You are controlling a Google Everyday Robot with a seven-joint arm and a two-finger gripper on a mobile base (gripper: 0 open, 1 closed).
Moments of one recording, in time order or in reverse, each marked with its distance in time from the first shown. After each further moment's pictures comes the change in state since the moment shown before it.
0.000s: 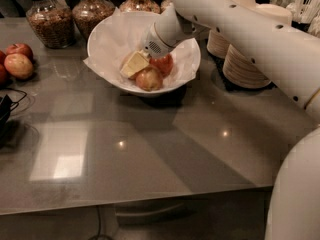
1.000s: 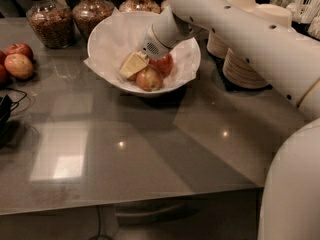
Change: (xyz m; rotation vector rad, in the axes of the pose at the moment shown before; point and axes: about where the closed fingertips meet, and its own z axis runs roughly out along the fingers) arm 0.003 -0.001 0.008 -0.011 0.015 0.013
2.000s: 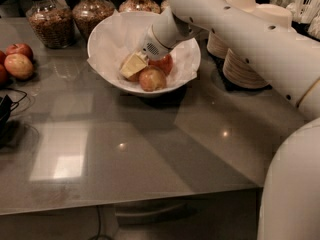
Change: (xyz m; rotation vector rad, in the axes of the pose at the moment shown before) arm 0.000 0.000 0.000 0.000 0.000 0.000
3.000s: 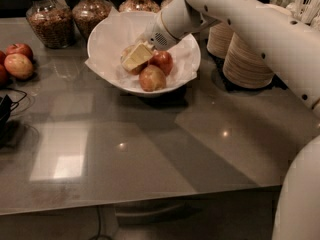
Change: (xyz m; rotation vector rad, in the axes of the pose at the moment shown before) arm -0.021 -0.002 -0.034 0.005 -0.087 -0.061
